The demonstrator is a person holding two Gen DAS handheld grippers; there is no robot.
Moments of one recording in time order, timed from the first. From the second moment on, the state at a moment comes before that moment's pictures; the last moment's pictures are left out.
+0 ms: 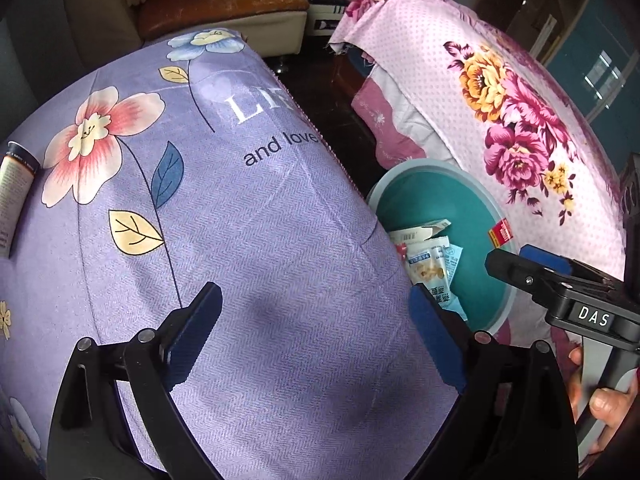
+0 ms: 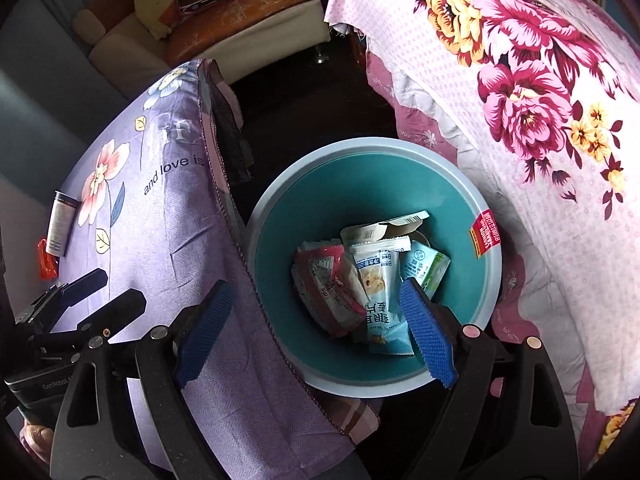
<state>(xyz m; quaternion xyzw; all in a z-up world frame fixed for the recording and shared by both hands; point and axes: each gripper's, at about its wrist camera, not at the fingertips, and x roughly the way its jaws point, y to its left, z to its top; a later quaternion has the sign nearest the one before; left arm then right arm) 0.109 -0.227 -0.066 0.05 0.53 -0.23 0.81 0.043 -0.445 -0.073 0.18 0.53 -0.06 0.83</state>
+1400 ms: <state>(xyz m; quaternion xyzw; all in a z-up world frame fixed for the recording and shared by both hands) 0.179 0.162 -0.048 -0.11 0.49 0.00 0.86 0.230 -0.078 -0.037 0.02 0.58 0.15 0.80</state>
